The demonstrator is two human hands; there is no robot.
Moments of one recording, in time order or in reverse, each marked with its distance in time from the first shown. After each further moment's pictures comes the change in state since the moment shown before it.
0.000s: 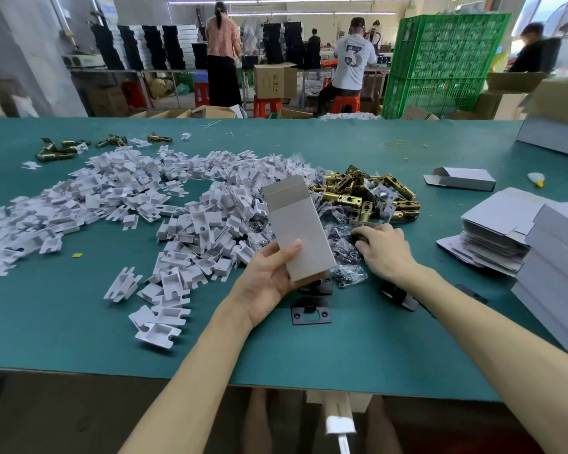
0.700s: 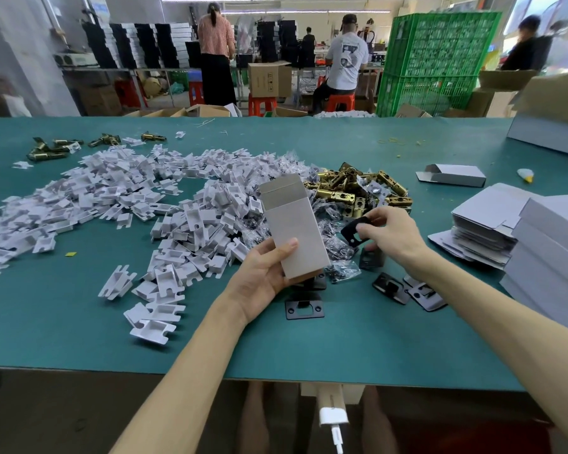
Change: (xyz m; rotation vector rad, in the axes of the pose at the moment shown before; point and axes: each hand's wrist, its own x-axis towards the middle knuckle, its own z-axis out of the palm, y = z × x) left_hand -0.002 -0.001 0.000 0.095 0.020 0.005; right_hand -0.014 0.004 -0.028 0.653 0.152 0.052
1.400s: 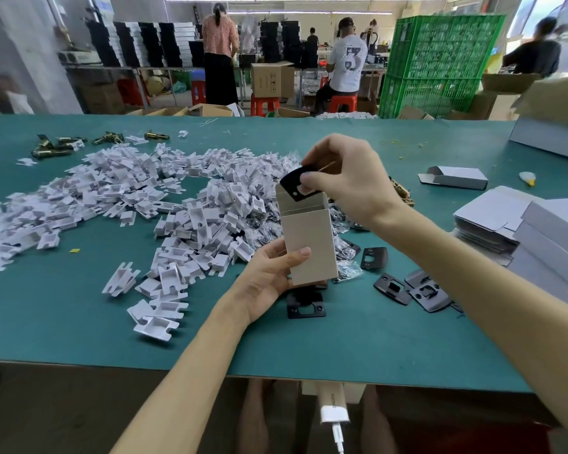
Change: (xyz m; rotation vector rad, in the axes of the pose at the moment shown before) left_hand -0.001 -0.005 0.002 0.089 -0.053 0.006; right_hand -0.043 -0.136 0.001 0.114 -0.071 -0.465
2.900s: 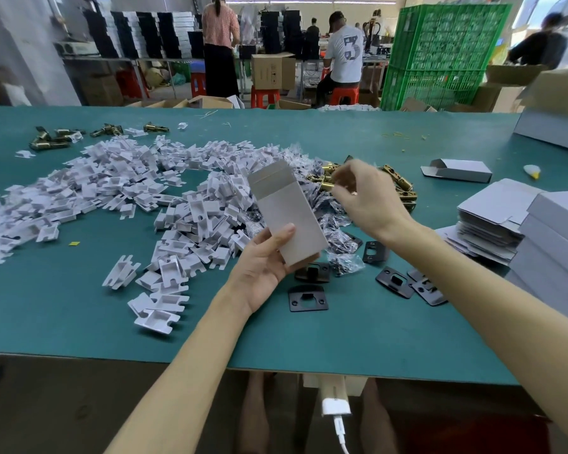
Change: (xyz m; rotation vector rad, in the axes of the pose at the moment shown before) left_hand 0.005 0.003 -0.005 -0.239 0.089 0.054; right_hand -0.002 0.061 0.003 -0.407 0.028 0.068
